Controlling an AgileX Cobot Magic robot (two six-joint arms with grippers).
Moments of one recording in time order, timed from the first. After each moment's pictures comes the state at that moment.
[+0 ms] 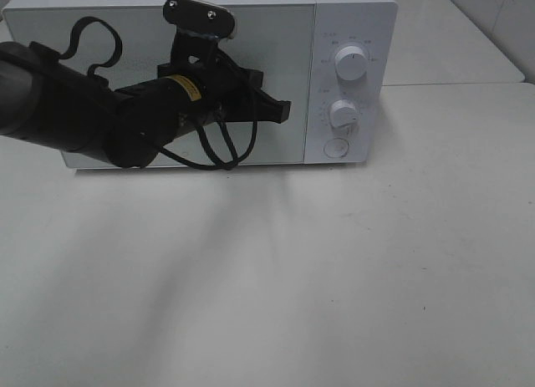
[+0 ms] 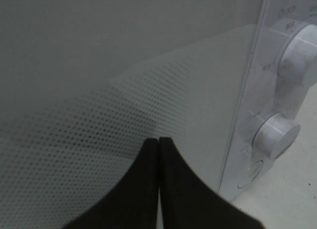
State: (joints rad) left arm -0.64 2.05 -1.13 -0.12 -0.57 0.14; right arm -0.01 0.00 -0.50 -0.08 1.01 0.12
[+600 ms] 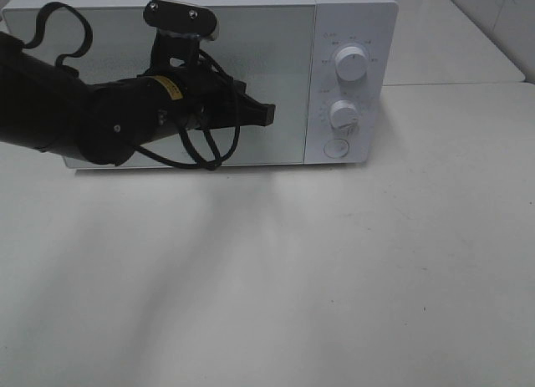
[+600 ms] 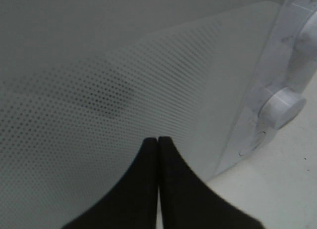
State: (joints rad) left arm -0.66 1.94 -1.03 -0.19 -0.47 0.14; right arm -0.01 0.00 -0.50 -0.08 1.01 0.12
